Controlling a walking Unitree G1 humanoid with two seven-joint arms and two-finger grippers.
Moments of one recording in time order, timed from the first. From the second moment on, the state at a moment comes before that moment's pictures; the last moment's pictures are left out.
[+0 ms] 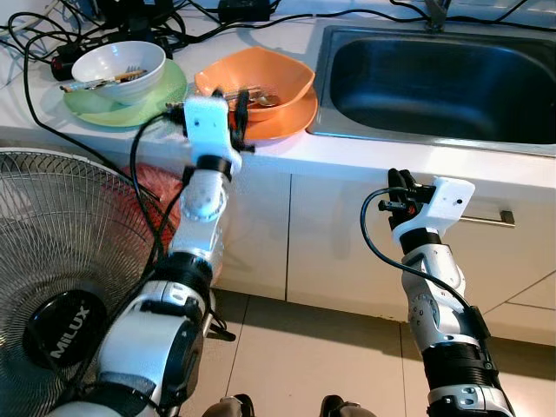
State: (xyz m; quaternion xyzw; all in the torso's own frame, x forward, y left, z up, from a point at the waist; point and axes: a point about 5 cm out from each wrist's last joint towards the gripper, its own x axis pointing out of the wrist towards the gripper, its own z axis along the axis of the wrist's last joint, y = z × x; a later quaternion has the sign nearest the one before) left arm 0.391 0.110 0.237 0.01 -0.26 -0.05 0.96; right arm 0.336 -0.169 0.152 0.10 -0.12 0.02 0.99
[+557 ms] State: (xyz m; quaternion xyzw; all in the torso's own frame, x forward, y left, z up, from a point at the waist) left arm 0.390 0.108 0.236 0.01 -0.26 -0.05 0.96; right arm 0.336 -0.169 0.152 0.10 -0.12 0.02 0.99
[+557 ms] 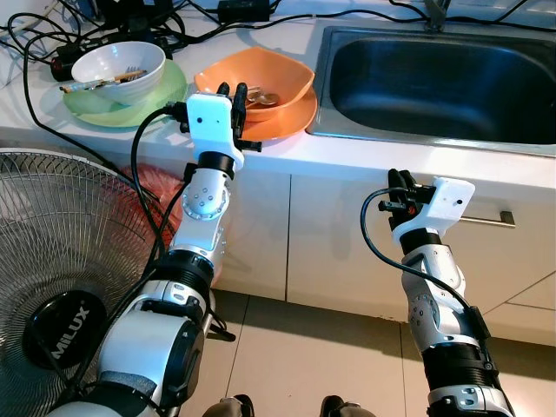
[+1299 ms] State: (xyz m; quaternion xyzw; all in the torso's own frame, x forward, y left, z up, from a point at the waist) left arm 0.387 0.105 0.226 0.01 -0.25 -0.04 0.97; right arm 0.336 -0.169 0.152 0.10 -0.12 0.02 0.99
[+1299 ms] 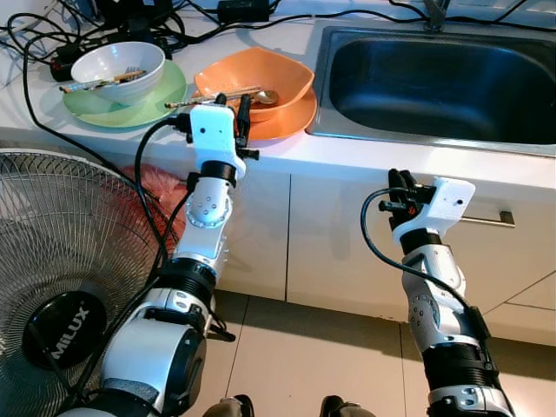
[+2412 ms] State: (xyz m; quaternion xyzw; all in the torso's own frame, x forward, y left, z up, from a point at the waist) left arm 0.389 0.103 0.218 -0.02 -0.22 -0.04 0.97; right arm 0.336 -0.170 0.152 0.10 -0.12 0.02 0.99
